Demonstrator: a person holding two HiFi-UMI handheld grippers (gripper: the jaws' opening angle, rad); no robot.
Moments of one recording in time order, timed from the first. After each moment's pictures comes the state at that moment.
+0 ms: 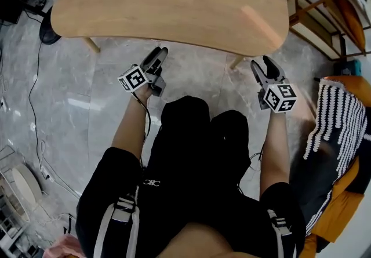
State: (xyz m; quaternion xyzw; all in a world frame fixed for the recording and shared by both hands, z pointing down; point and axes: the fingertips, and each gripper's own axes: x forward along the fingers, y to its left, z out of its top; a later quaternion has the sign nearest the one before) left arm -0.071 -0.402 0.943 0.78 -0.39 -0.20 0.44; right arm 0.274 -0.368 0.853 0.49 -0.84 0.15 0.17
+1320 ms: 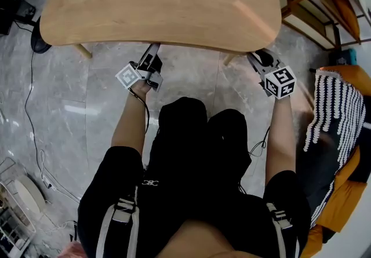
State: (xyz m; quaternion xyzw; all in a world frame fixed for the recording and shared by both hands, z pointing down) left arm -0.054 -0.424 0.924 0.74 -0.29 -0.35 0.50; right arm 0.274 -0.386 0.873 0.39 -0.88 0.09 0.25
